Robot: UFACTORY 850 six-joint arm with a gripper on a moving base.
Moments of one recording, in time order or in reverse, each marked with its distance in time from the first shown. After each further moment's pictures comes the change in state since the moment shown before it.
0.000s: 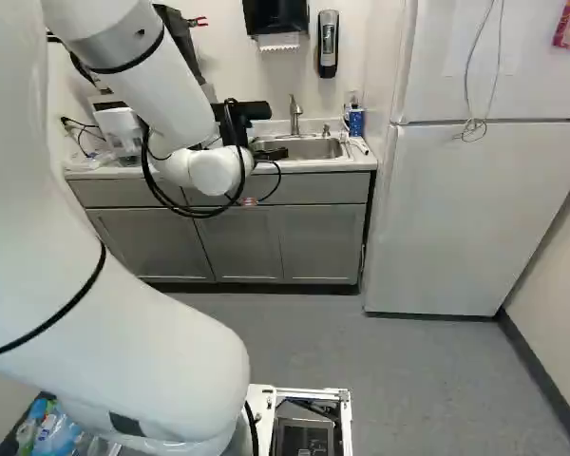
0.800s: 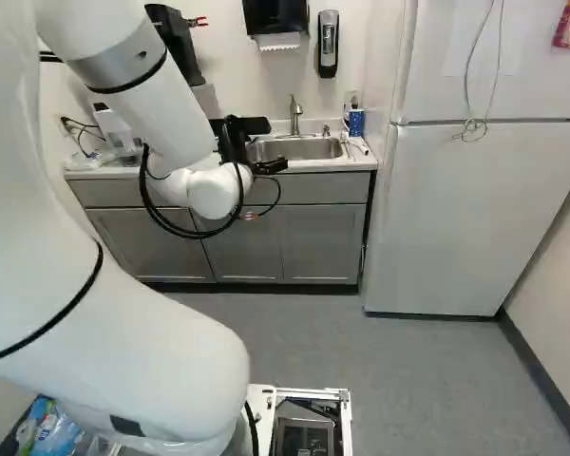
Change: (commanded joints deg) arm 0.0 0.4 5.6 0.0 7.6 0.0
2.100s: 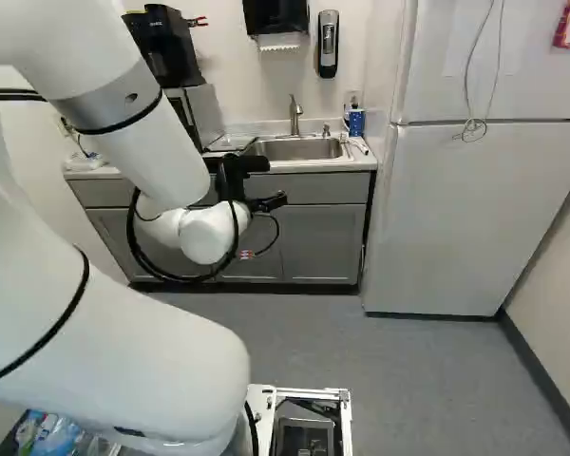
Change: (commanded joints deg) arm 0.0 3.6 12.2 0.0 3.2 0.0
